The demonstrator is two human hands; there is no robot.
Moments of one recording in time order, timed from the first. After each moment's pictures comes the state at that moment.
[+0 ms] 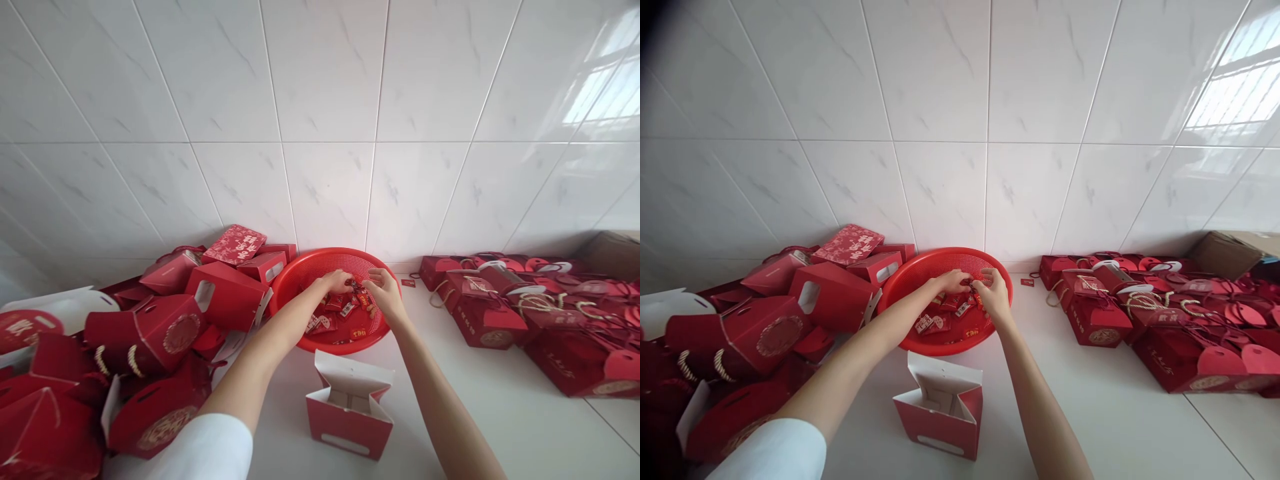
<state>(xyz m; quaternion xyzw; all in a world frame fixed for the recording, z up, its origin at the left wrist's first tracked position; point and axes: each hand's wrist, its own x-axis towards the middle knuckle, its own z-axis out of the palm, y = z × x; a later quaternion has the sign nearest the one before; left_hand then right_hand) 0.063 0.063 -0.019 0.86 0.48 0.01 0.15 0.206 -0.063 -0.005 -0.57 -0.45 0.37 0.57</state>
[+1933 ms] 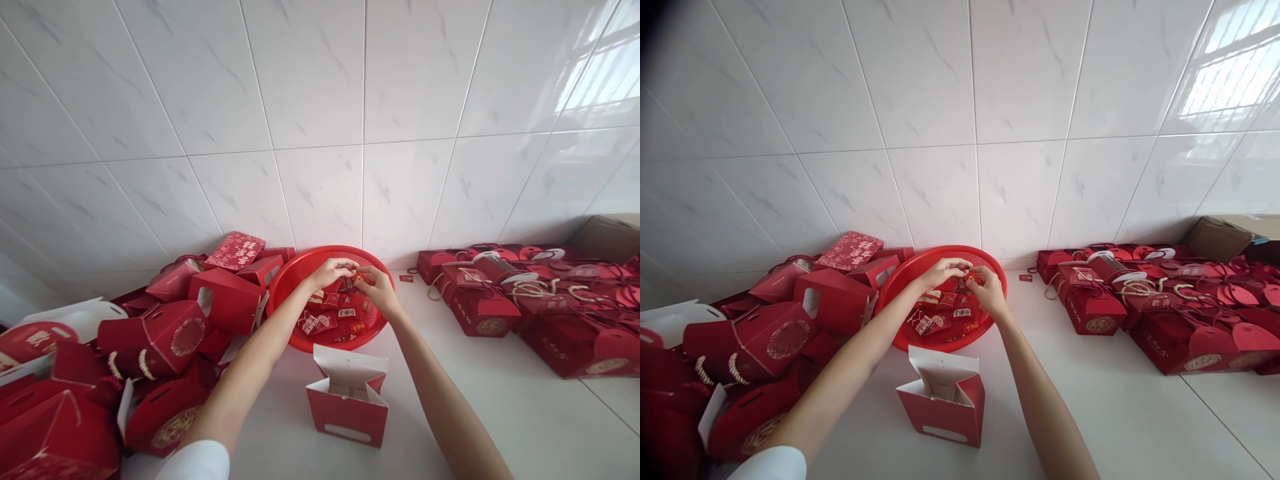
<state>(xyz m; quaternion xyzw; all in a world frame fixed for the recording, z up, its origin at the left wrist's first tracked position) 0.045 0.020 0.026 0.76 0.33 0.28 0.49 0.208 -0.063 -0.009 -0.46 -0.51 0.44 0.58</state>
